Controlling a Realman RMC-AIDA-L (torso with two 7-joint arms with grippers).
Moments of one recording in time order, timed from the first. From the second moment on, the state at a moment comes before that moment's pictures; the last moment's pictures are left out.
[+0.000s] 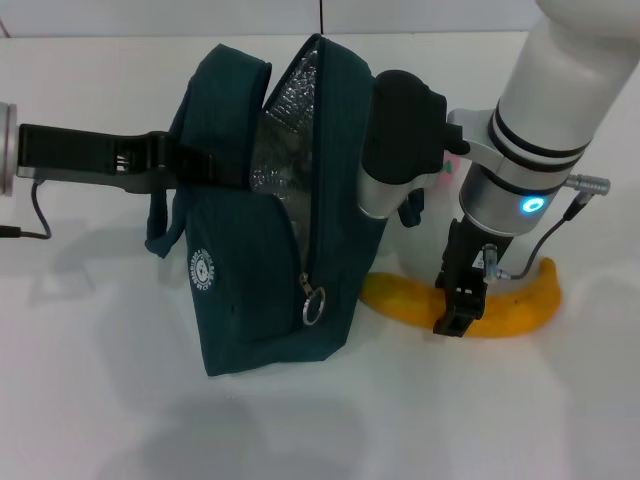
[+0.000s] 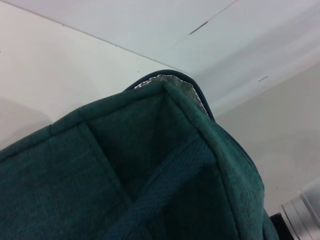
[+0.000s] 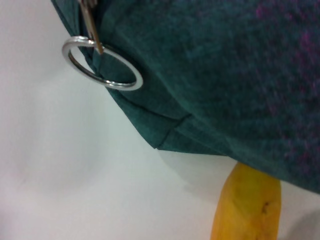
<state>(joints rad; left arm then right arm) -0.58 -1.98 0.79 0.89 2.01 1.75 -2.45 1.08 2.03 -1.88 -0.89 -2.32 -1.45 2.40</state>
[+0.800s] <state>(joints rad) -0.58 -1.97 0.79 0.89 2.00 1.75 -2.44 1.06 2.02 -1.64 -0.89 -2.47 -1.61 2.48</state>
